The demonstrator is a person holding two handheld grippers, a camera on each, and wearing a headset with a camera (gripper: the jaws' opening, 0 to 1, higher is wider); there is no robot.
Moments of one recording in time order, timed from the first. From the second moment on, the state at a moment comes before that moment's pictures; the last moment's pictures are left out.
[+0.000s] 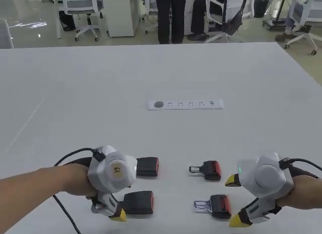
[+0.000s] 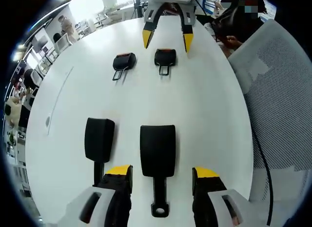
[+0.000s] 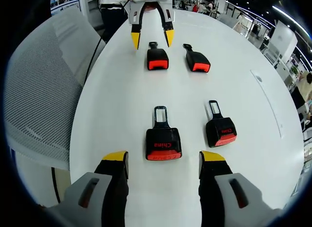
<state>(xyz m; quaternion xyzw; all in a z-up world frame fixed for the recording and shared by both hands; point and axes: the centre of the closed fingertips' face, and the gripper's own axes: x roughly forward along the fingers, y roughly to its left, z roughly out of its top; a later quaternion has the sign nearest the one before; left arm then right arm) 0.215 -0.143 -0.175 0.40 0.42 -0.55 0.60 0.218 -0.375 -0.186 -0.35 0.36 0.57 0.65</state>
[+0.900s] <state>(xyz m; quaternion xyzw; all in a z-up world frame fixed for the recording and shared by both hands) 0.260 -0.148 -0.137 0.36 0.39 -0.53 0.66 0.263 -0.393 -0.154 -0.31 0.33 0.54 0.70</state>
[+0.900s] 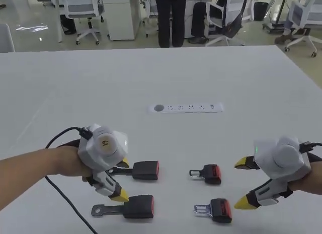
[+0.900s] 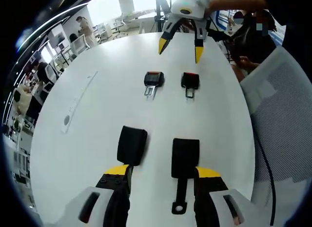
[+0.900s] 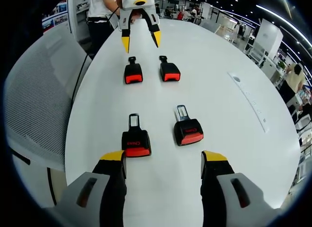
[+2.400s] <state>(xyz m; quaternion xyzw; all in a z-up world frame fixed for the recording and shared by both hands) 0.328 -0.157 -0.185 0.38 0.40 -0.55 0.63 0.323 -0.372 -0.195 -0.32 0.31 0.56 0.69</state>
